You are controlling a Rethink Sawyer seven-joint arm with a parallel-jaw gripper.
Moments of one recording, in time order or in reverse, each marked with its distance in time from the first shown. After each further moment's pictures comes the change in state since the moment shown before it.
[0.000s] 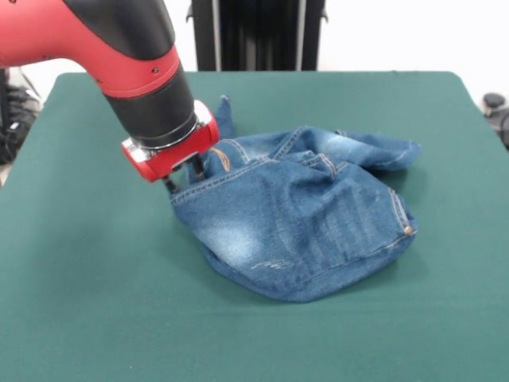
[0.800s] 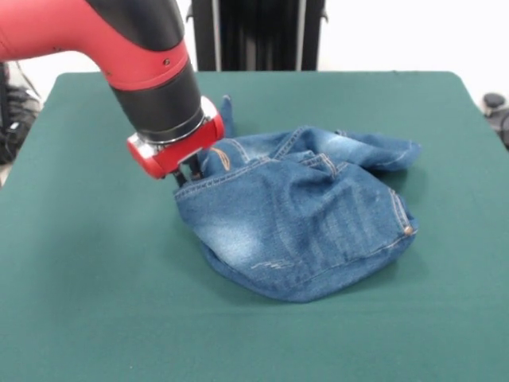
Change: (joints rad) arm -0.007 -0.030 0.039 0.034 -0.075 -0.002 -0.014
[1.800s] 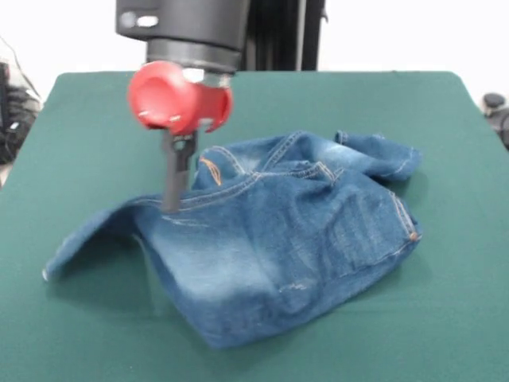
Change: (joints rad) arm 0.154 -0.307 0.012 0.106 -0.449 -0.443 -0.095
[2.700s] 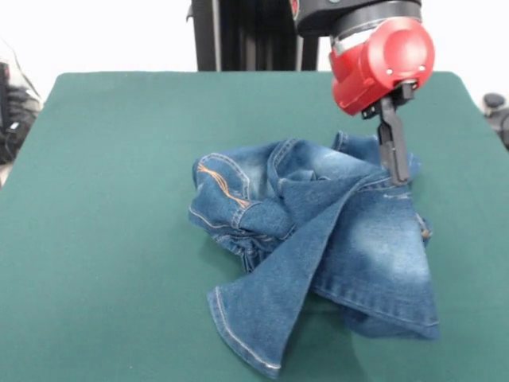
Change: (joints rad) arm 0.203 -0.079 -0.062 0.104 -0.145 -0.323 0.001
